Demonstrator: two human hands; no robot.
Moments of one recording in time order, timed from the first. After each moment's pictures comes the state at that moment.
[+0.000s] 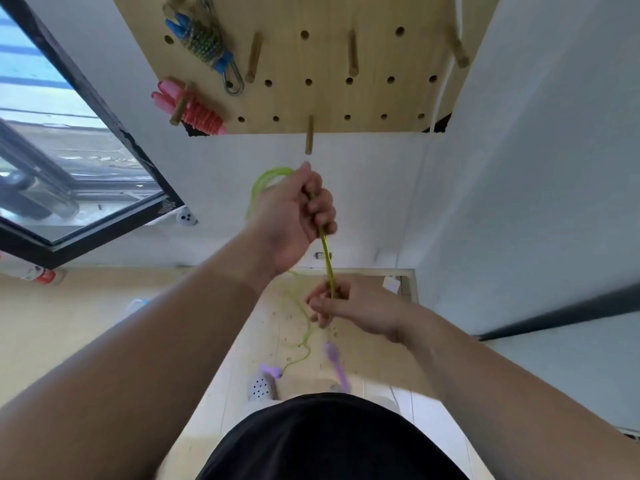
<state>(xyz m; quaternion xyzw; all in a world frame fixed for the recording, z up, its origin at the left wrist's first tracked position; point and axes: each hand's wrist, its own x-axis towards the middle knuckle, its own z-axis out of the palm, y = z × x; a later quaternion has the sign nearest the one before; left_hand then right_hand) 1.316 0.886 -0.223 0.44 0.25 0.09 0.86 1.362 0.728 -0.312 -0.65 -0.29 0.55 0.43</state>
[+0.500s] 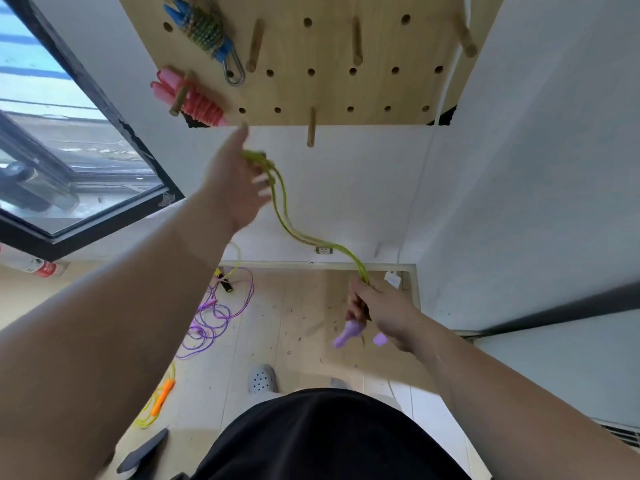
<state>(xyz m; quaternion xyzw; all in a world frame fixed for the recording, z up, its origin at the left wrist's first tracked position) 1.324 0.975 -0.236 0.49 0.42 0.15 0.75 1.363 0.706 -0.348 -0.72 -0.15 0.51 0.45</state>
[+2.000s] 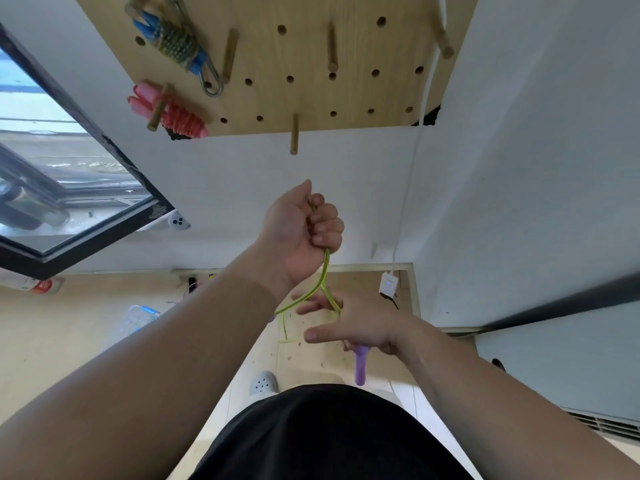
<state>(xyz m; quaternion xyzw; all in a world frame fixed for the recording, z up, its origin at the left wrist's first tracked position) 1.344 0.867 -0.237 0.24 0.34 0.03 0.91 1.366 0.717 -0.300 -0.66 -0.30 0.58 0.38</state>
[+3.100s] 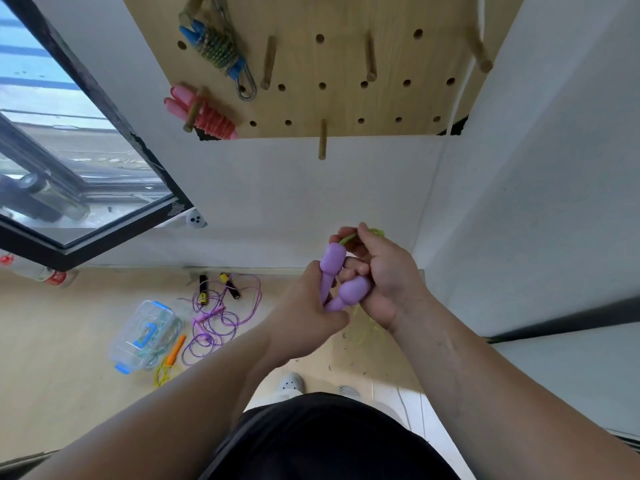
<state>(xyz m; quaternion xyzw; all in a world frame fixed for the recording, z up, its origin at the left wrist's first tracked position) 1.245 0.855 -0.271 0.77 0.29 -0.05 0.56 1.364 0.778 -0.266 -0.45 0.10 0.46 0.76</state>
